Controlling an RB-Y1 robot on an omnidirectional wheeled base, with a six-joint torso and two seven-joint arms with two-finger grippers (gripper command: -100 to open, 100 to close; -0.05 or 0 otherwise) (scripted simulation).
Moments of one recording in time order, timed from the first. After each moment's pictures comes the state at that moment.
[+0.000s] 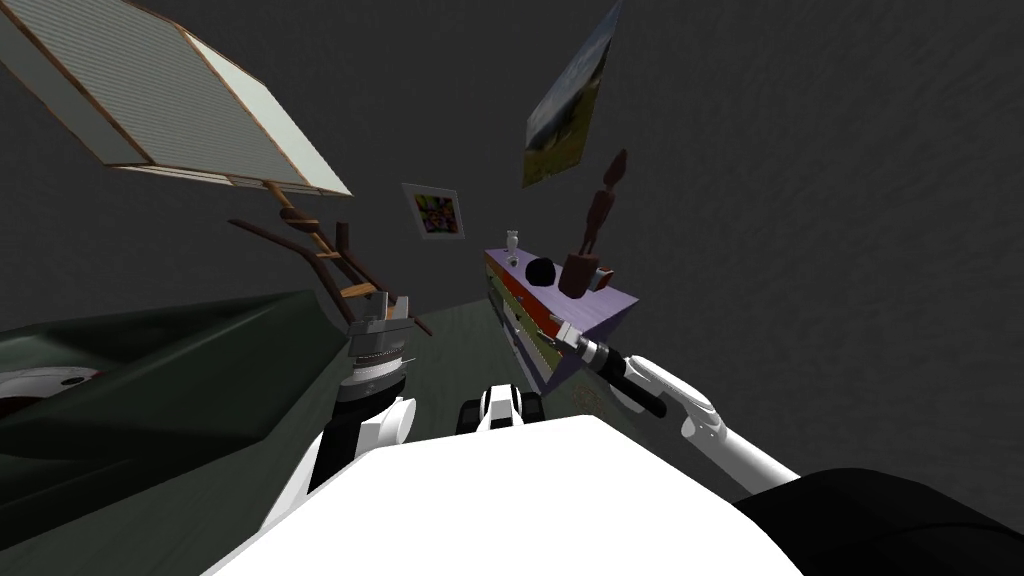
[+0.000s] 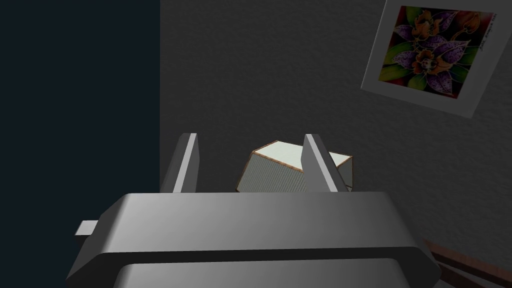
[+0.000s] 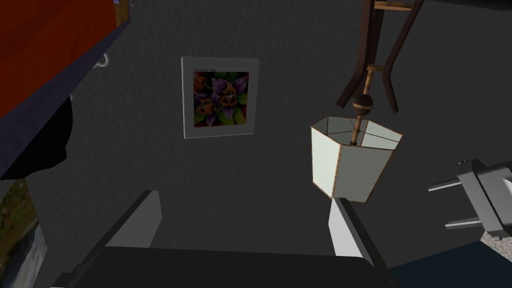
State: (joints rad) left arm 0.53 0.01 -0.02 -2.33 -0.11 -0.53 0.09; right arm 0.46 -0.95 0.11 -2.18 0.45 -0.37 0.41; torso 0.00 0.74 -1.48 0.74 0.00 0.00
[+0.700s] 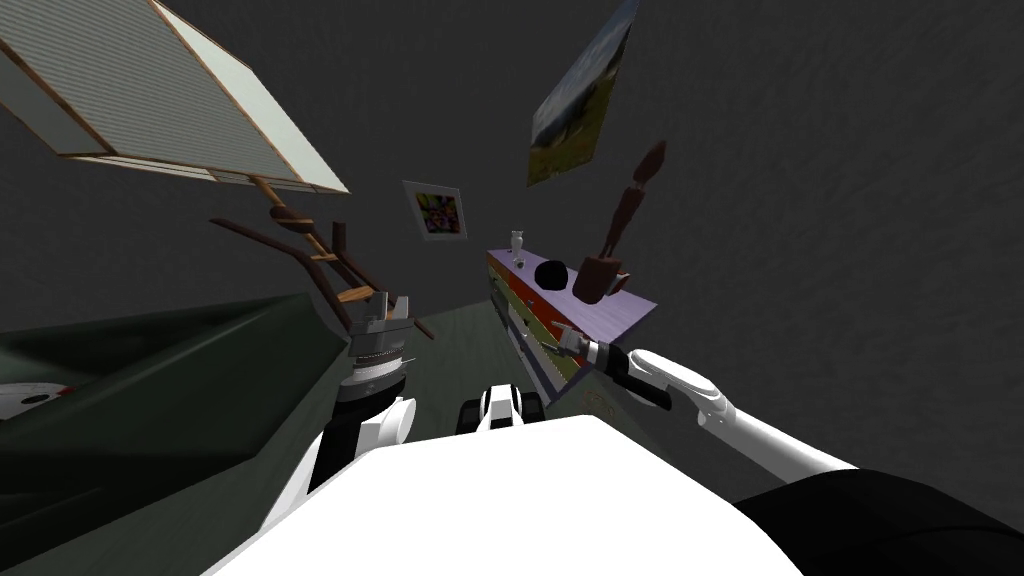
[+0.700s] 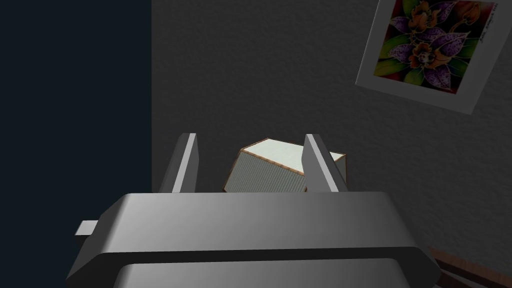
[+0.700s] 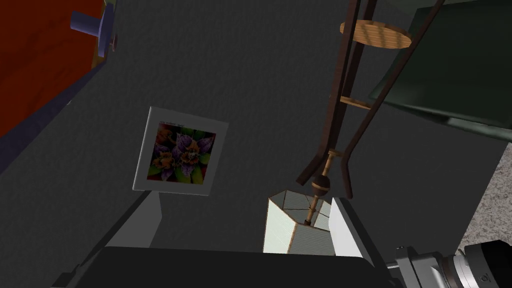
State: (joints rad) left arm 0.53 0.01 -0.02 -2.33 -0.11 -0.53 0.09; right arm 0.44 -1.16 0.16 -2.13 0.53 -0.34 0.45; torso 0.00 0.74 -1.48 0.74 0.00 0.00
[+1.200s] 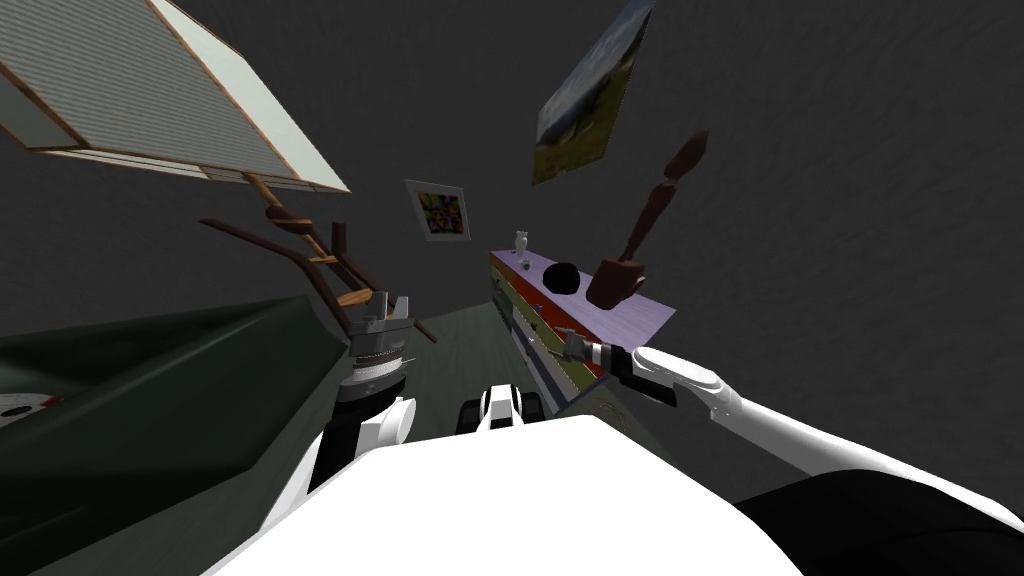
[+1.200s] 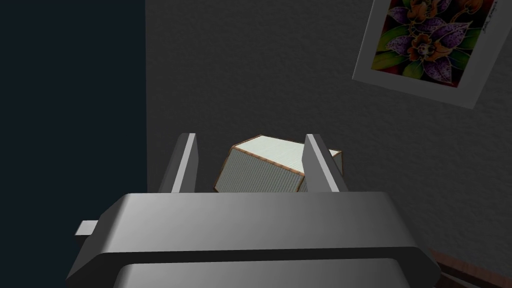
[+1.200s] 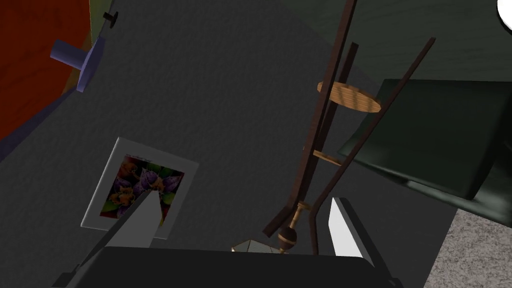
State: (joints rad) left arm 0.53 0.01 -0.02 -2.33 -0.11 -0.53 0.09; right arm 0.44 -1.30 0.20 -2.08 0.59 -0.33 0.49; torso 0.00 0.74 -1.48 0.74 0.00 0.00
